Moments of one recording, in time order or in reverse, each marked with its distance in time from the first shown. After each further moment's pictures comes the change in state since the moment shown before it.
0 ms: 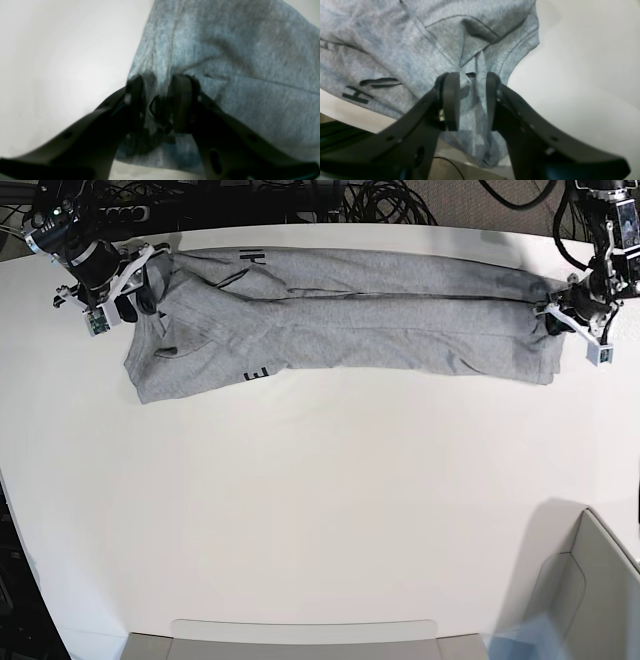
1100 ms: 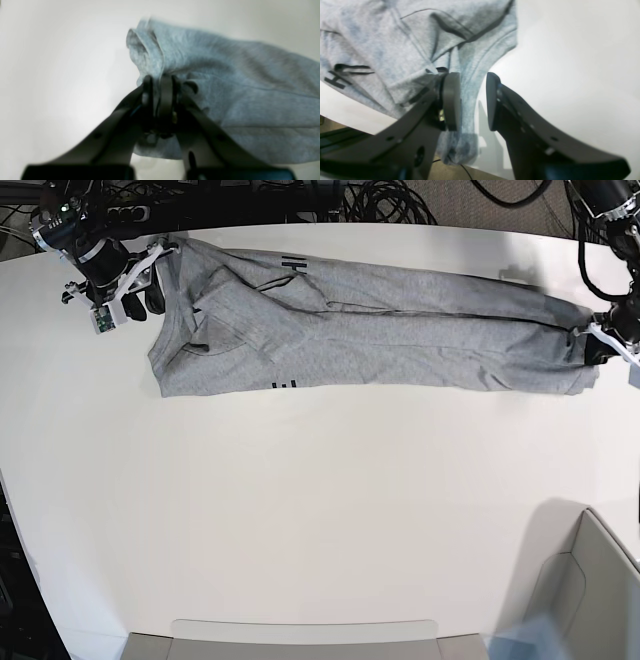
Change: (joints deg) left arm -10.6 3.0 -25.0 6.0 -0.3 -15.4 16.6; right arm 0.3 -3.4 0.2 0.0 0.0 0.0 0.0
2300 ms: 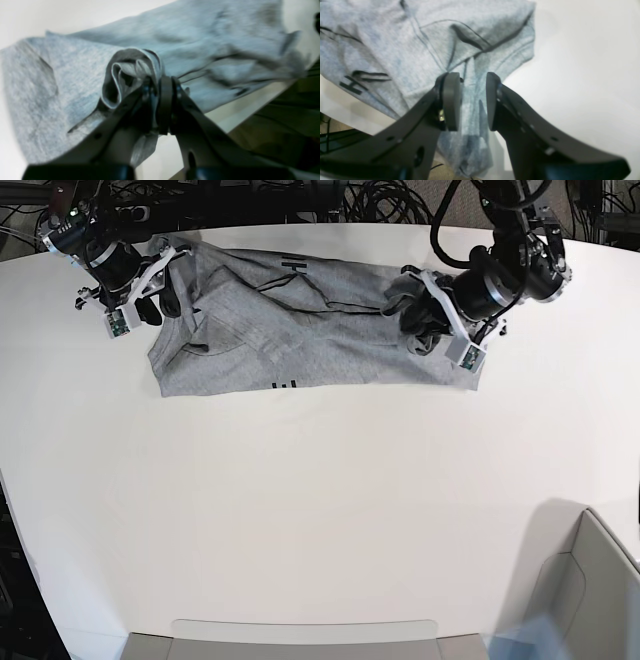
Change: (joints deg) left arm 6.8 23.6 28.1 30.4 0.7 2.7 9.8; right arm 1.1 -0.4 -3.9 0.0 0.0 0.0 0.0
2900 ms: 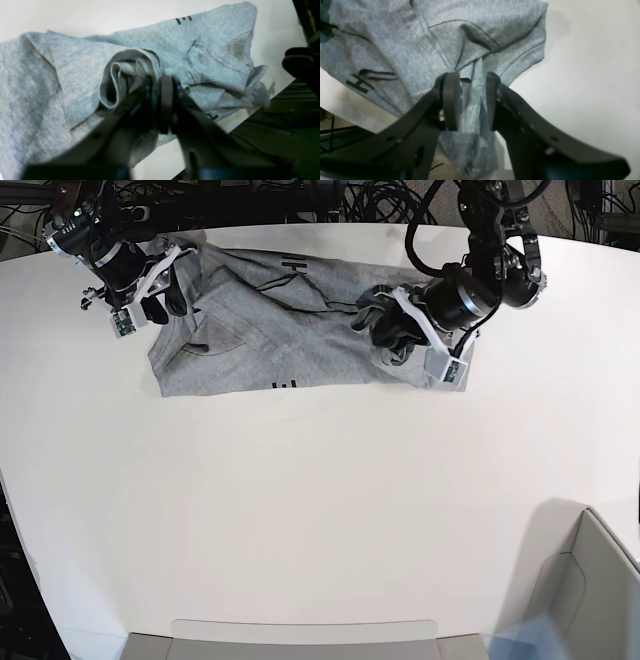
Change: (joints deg) left arm -2.6 2.9 5.1 -1.2 0.4 8.7 -3.1; right arm 0.0 0.0 -1.0 0.0 -0.2 0.0 0.0
